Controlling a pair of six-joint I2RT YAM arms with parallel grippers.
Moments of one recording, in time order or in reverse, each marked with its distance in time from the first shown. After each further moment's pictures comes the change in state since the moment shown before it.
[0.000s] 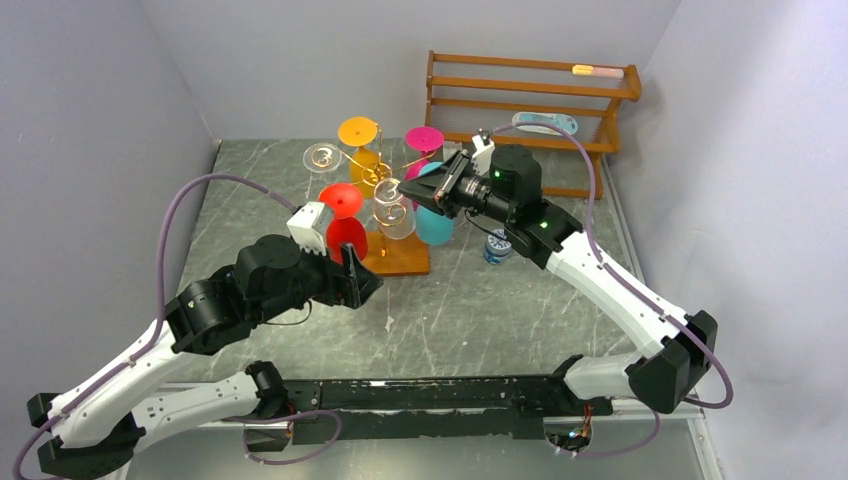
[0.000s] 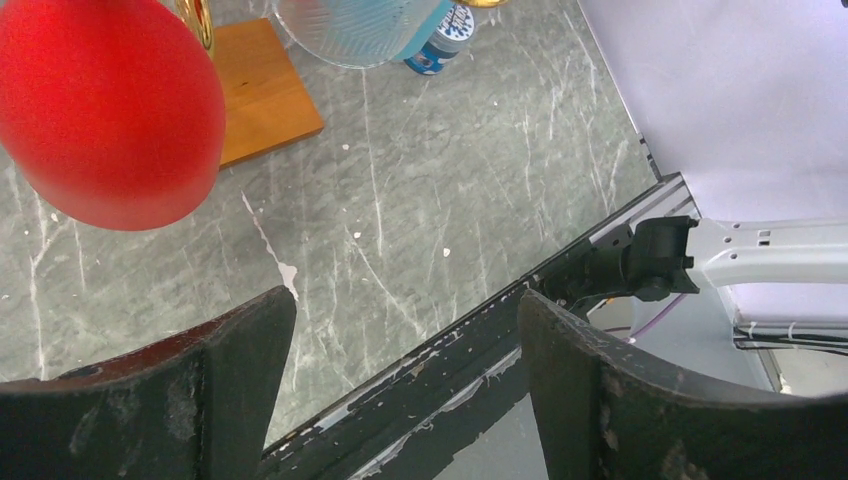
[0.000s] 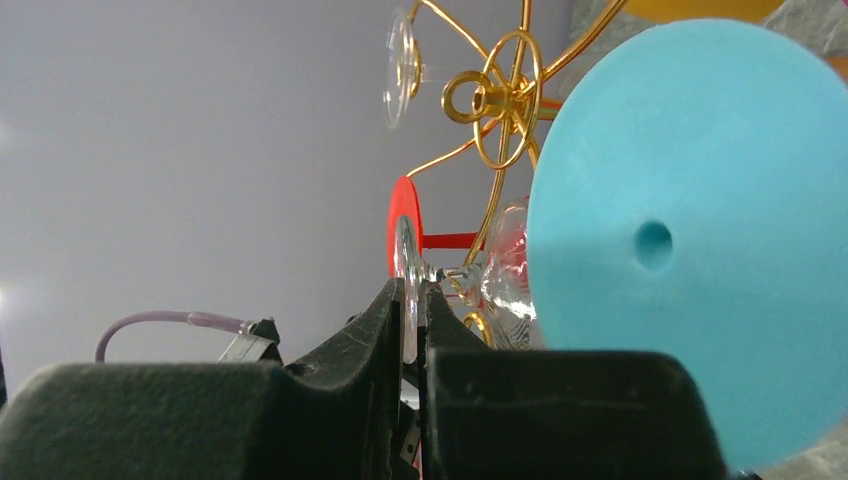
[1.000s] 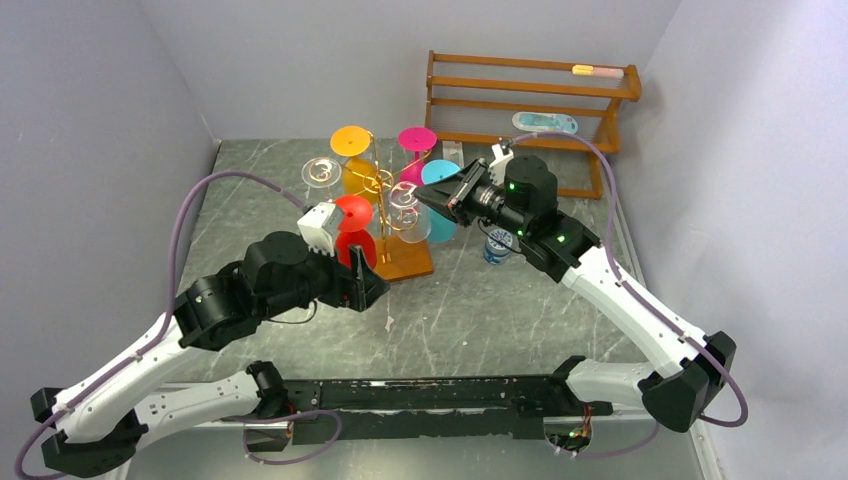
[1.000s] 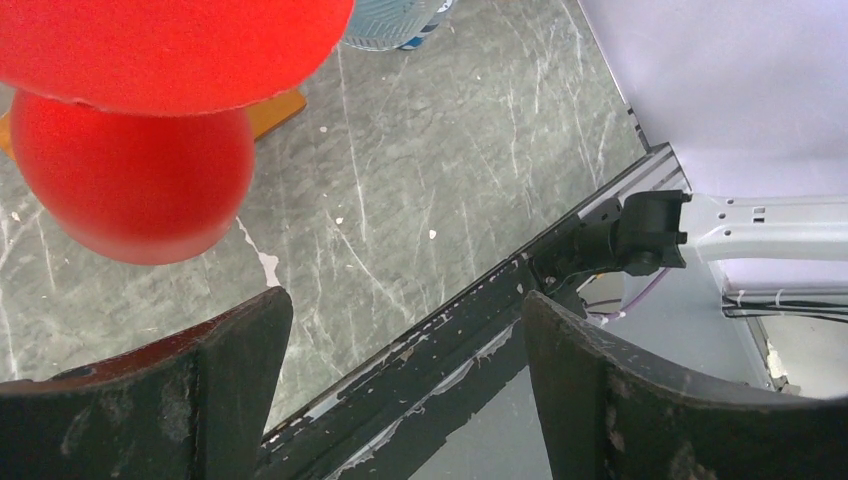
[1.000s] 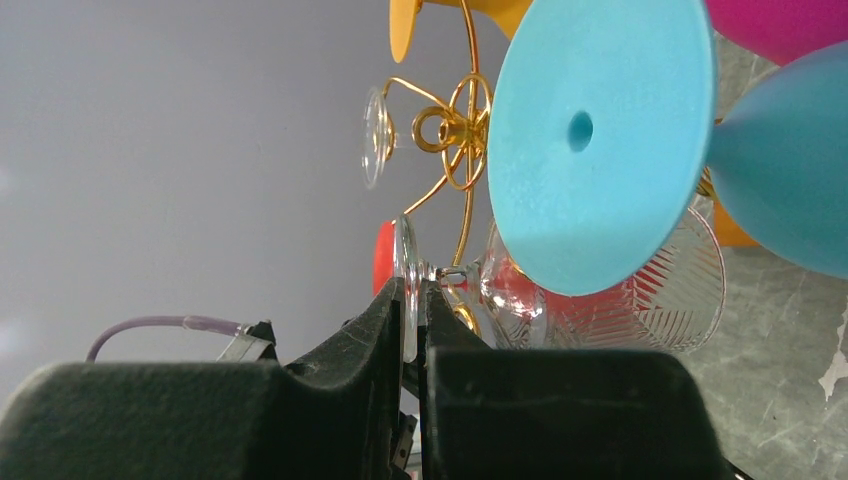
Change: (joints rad) left arm 0.000 0.031 0.013 0.000 0.064 0.006; right arm -0.001 -0.120 -0.062 -0.074 0.111 -0.008
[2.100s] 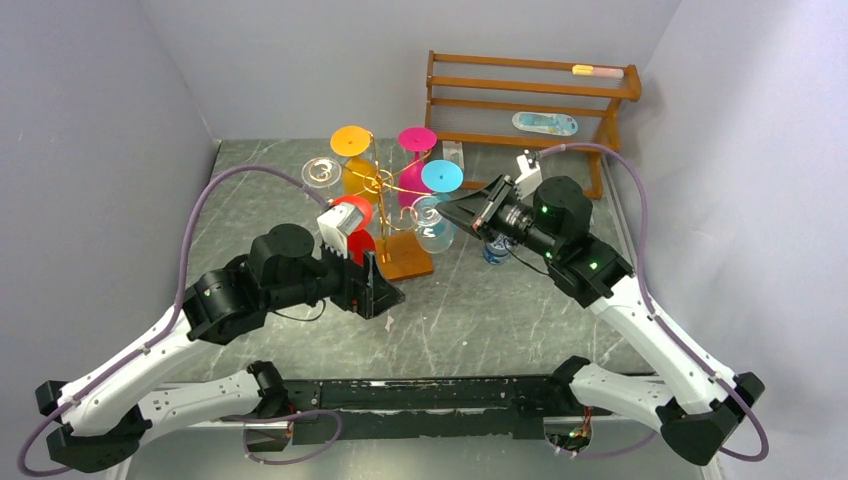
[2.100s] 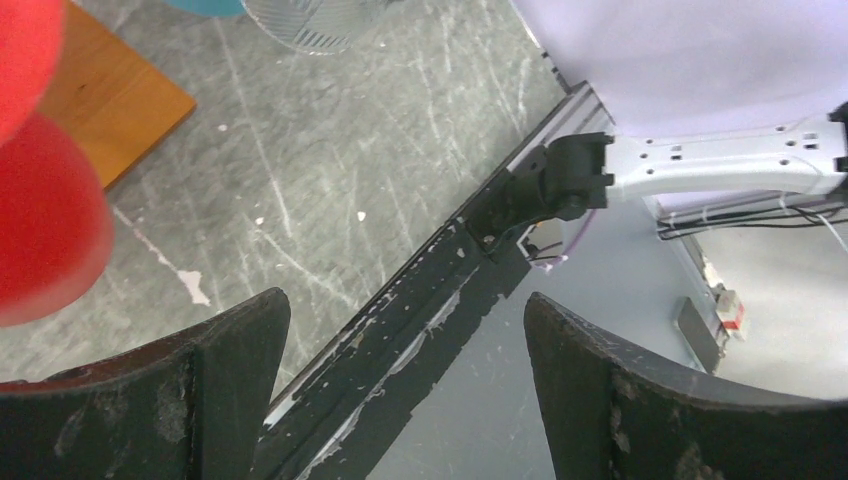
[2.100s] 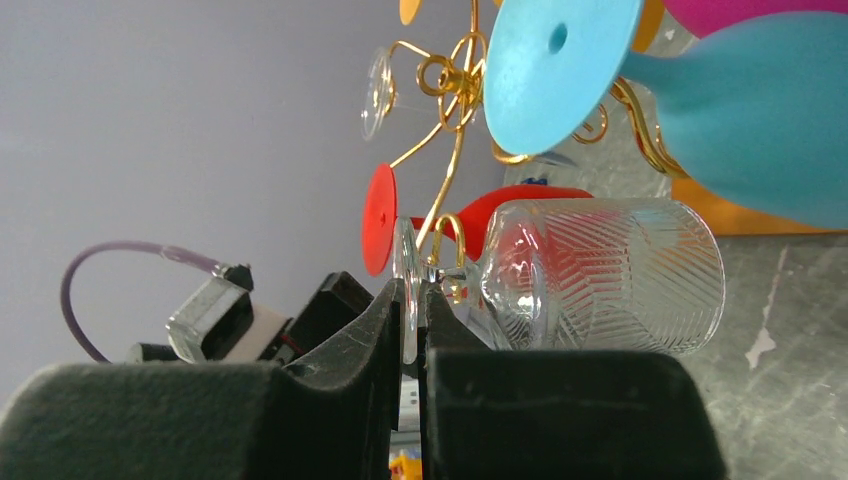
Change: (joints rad) left arm 0.000 0.046 0.025 0.055 0.190 0.051; right arm -0.024 -0.182 -0.092 -0.054 -0.004 -0.087
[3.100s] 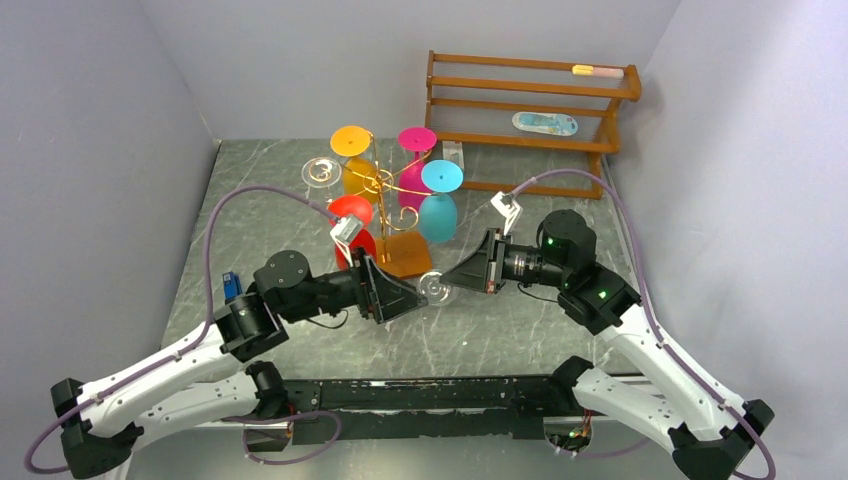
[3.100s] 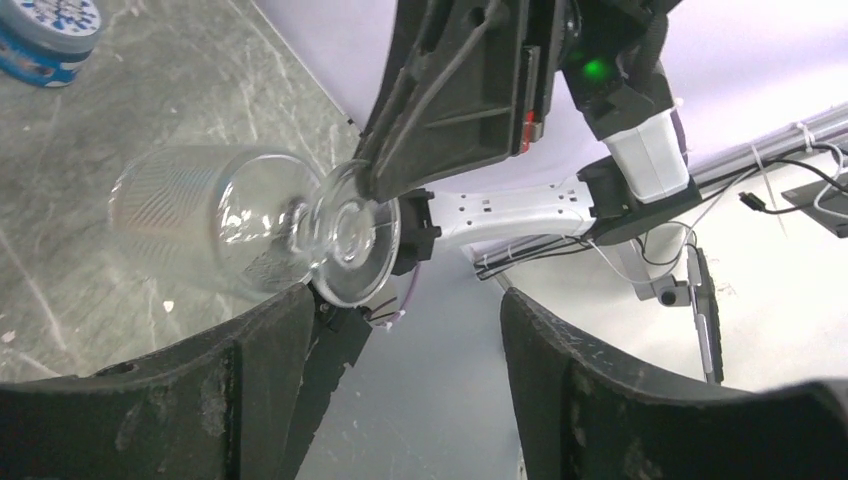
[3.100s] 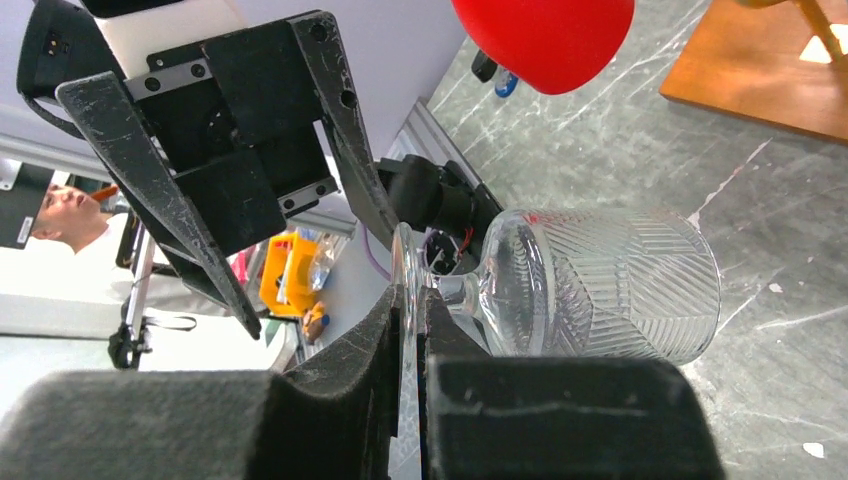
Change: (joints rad) left arm -0.020 -0.098 -0.366 0.644 0.176 -0.277; right arm 0.000 -0.189 -0.208 -0.077 -0.416 -0.404
